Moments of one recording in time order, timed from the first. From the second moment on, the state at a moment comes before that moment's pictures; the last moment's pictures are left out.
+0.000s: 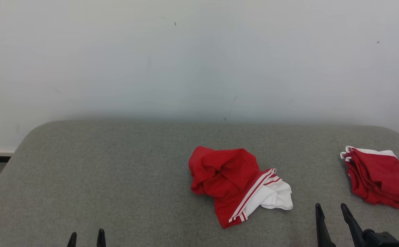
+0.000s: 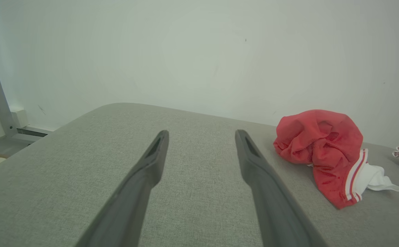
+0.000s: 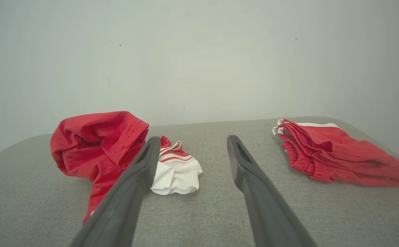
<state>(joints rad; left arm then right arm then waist) 0.18 0.05 0.03 0.10 -0.22 -0.11 -0.26 0.10 -0.05 -0.04 0.18 0.16 0.13 -0.19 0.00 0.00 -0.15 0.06</state>
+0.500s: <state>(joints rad) 0.18 0.06 -0.03 0.16 -0.24 -0.13 -0.26 0.10 -0.05 -0.04 0.20 0.17 0.13 -0.18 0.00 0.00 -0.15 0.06</state>
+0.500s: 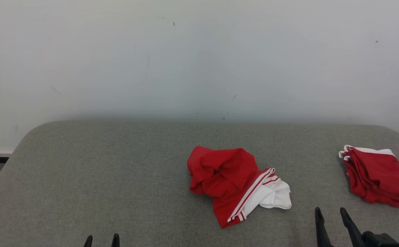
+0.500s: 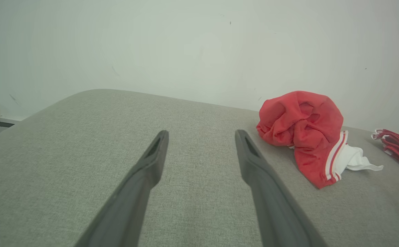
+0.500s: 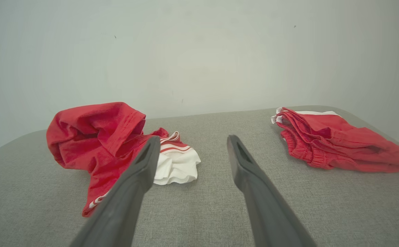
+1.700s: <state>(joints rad) -0.03 0.10 -0.32 0.33 -0.27 -0.13 -0.26 0.08 -0.05 0.00 0.21 0.18 0.13 -0.17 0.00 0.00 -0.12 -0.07</state>
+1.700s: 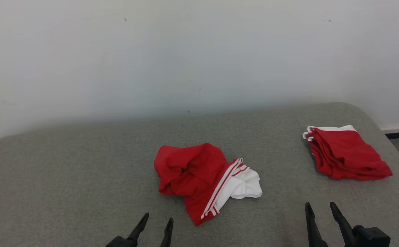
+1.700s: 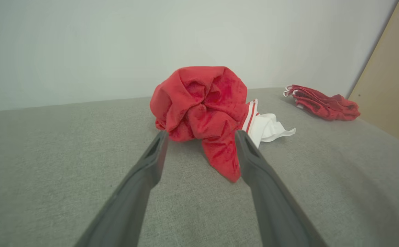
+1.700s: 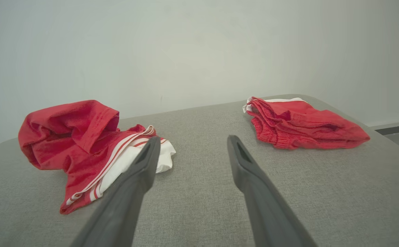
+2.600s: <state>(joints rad) -0.41 0.05 -0.44 0.99 -0.28 0.02 -0.22 0.04 -0.05 0.02 0.18 0.16 0.13 -0.15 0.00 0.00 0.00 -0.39</state>
